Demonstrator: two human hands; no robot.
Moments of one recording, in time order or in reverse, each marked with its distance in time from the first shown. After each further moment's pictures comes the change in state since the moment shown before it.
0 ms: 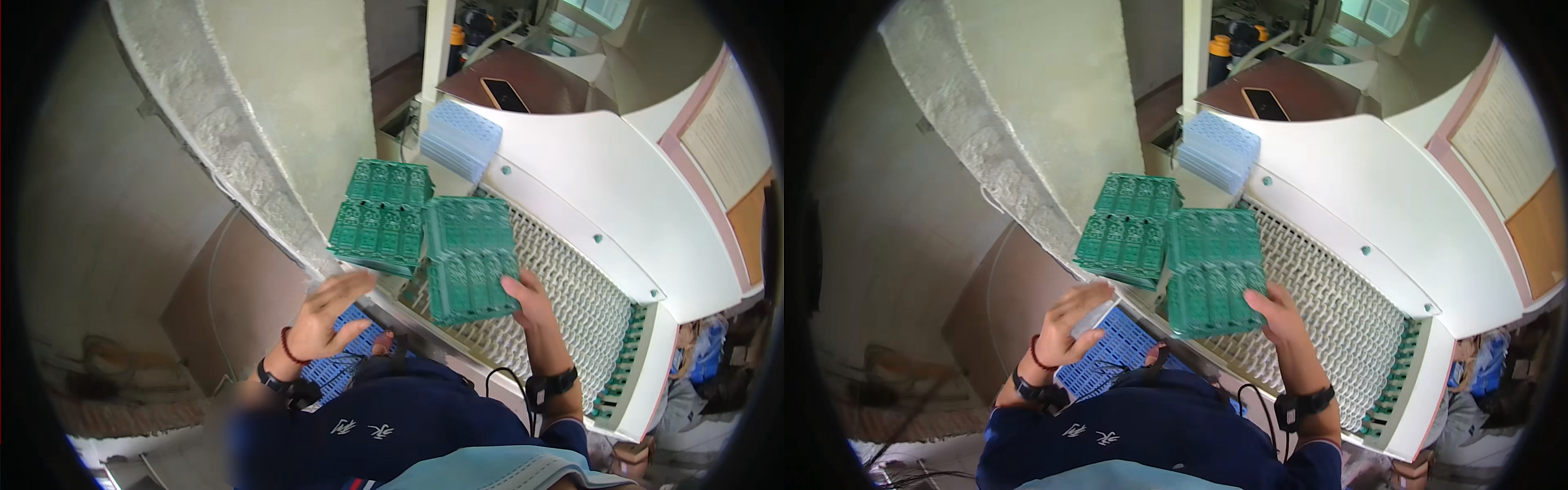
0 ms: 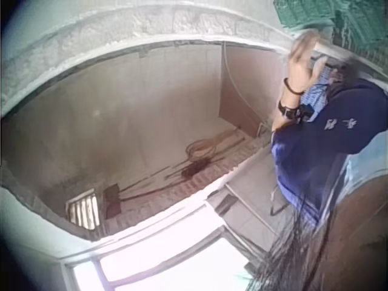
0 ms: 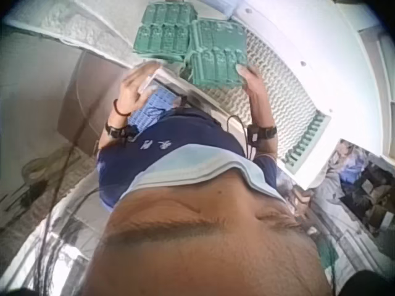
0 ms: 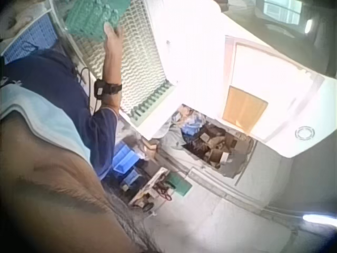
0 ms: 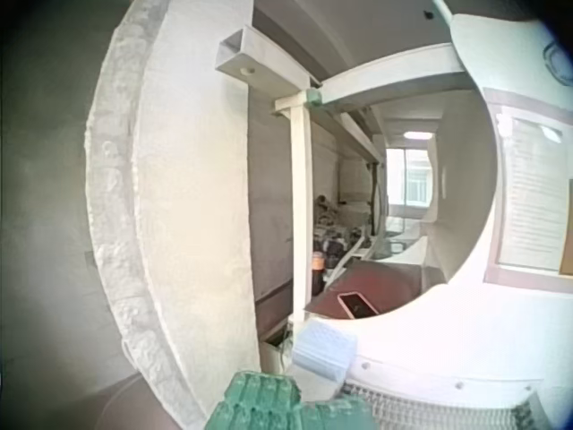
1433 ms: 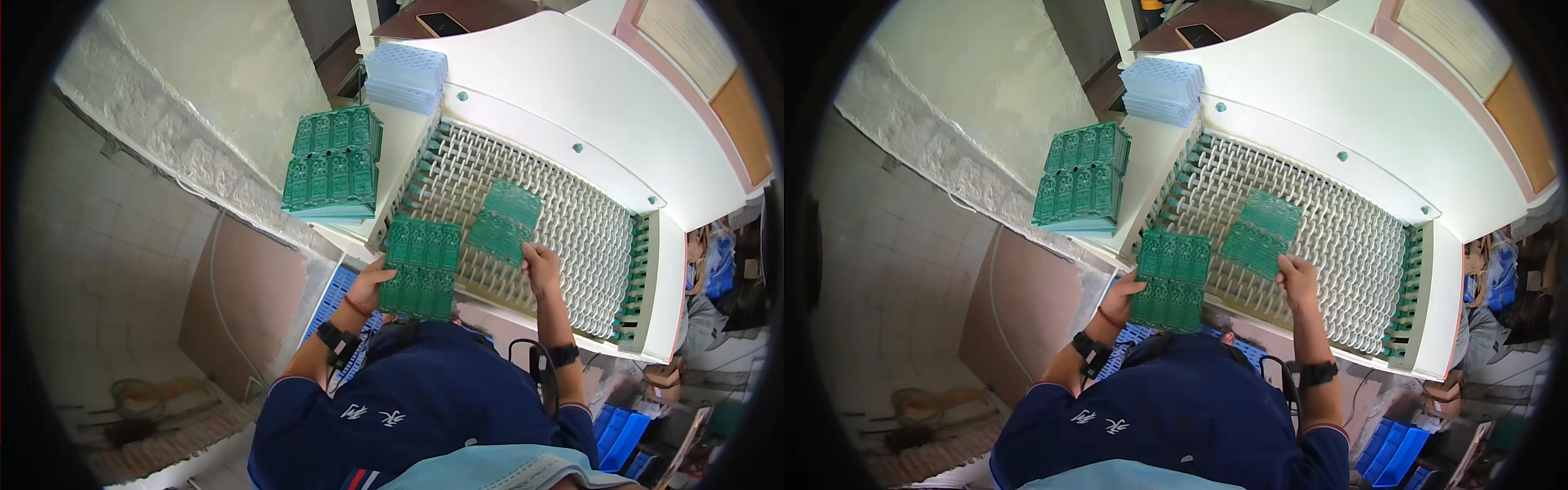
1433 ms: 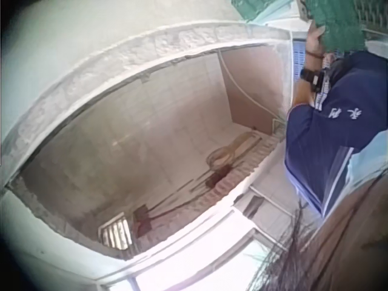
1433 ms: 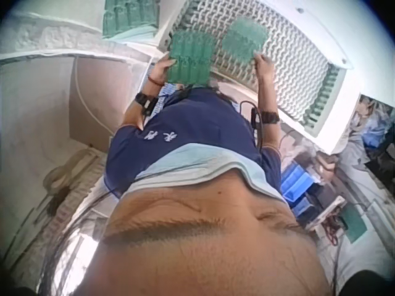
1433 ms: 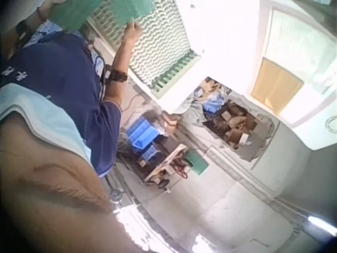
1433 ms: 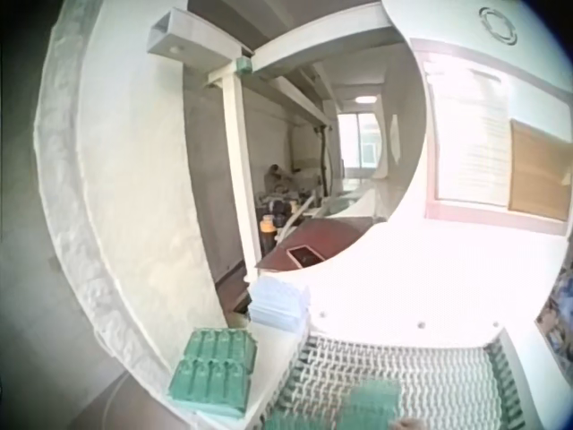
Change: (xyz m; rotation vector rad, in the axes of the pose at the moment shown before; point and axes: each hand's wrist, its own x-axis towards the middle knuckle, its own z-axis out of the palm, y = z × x) left_hand -0.060 -0.040 0.187 -1.983 -0.152 -0.871; right_hand -0.078 0.097 -0.107 -0.243 0.732 0.053
